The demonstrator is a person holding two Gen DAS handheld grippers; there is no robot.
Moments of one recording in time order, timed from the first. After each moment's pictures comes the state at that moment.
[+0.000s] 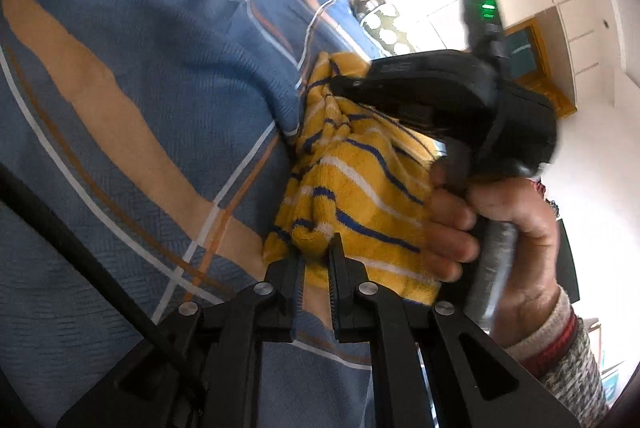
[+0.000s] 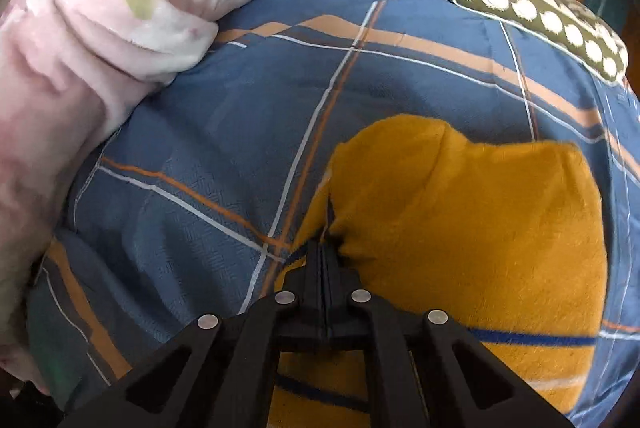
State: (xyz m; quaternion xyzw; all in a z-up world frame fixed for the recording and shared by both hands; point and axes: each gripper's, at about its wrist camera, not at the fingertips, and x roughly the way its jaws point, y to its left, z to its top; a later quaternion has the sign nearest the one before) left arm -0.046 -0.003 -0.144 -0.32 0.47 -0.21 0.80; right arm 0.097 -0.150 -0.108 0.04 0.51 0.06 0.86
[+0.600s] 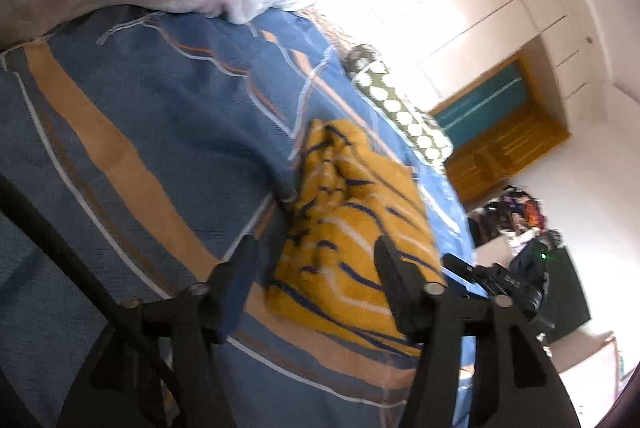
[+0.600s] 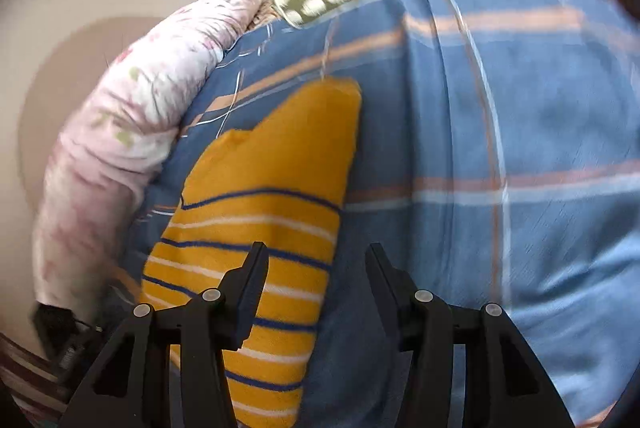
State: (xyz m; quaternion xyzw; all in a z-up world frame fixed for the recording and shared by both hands) left arm -0.057 0.013 -0.124 -0.33 0.39 -0.17 0.84; right arm -0.048 -0.364 -0.117 0.30 0.44 0.06 0.84
